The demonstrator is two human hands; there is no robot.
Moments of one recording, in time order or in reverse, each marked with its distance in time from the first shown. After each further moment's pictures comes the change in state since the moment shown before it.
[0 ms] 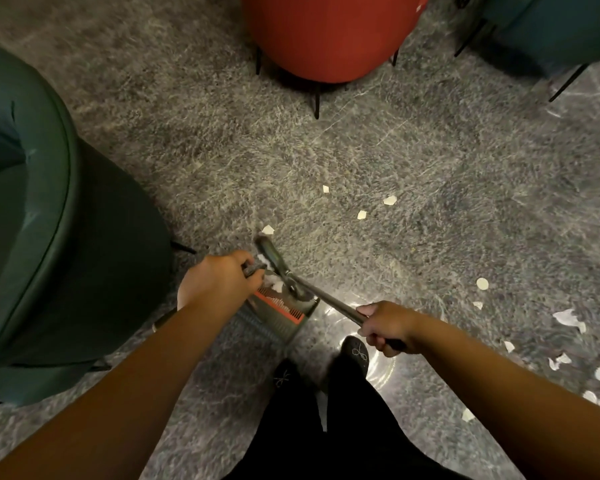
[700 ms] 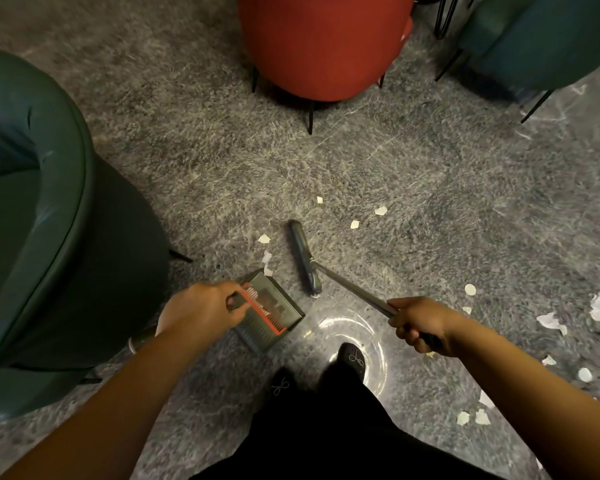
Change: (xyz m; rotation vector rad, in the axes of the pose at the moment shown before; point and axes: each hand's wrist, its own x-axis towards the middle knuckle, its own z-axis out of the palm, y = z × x) left_hand -0.045 -0.064 0.007 0.006 0.041 0.226; right_hand -0.067 0.008 -0.003 0.215 0.204 -0.025
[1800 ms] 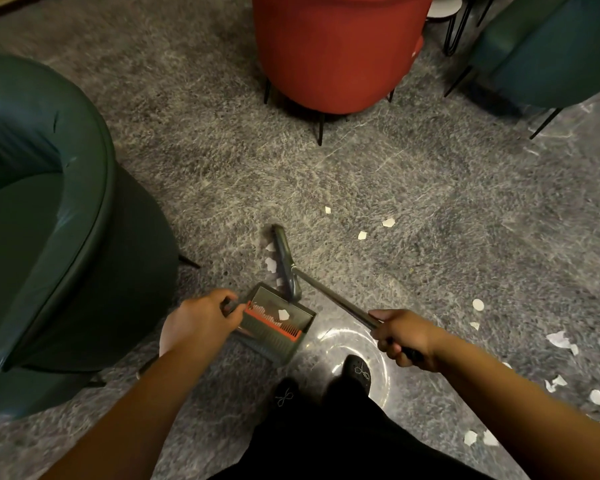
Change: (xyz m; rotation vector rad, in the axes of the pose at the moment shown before) left_hand -0.014 -0.009 -0.002 -0.104 0.006 -0.298; right_hand 0.007 -0.010 0.043 0.050 -0.072 -0.048
